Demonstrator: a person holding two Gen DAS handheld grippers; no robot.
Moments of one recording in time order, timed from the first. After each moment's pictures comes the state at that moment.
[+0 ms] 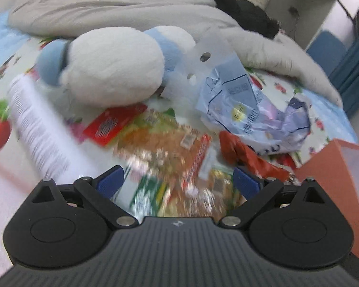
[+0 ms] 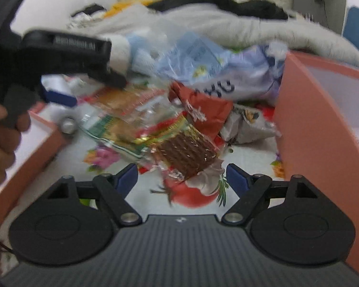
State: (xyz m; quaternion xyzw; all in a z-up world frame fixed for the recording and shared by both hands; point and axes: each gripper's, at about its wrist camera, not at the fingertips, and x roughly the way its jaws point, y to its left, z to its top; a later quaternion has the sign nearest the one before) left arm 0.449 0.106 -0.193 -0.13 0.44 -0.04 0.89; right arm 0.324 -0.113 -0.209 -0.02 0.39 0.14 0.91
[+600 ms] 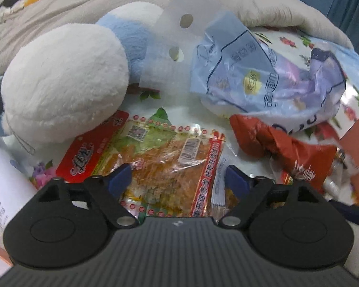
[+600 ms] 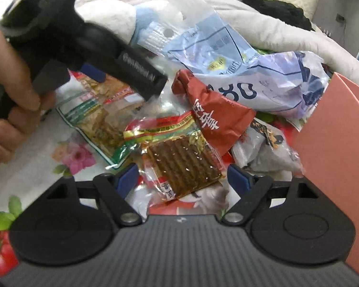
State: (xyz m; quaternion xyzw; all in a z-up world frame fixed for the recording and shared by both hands) left arm 0.507 0.078 -0.245 0.01 0.46 -0.06 0.88; right arm 0.358 -0.084 -0.226 -0.11 0.39 0.16 0.90
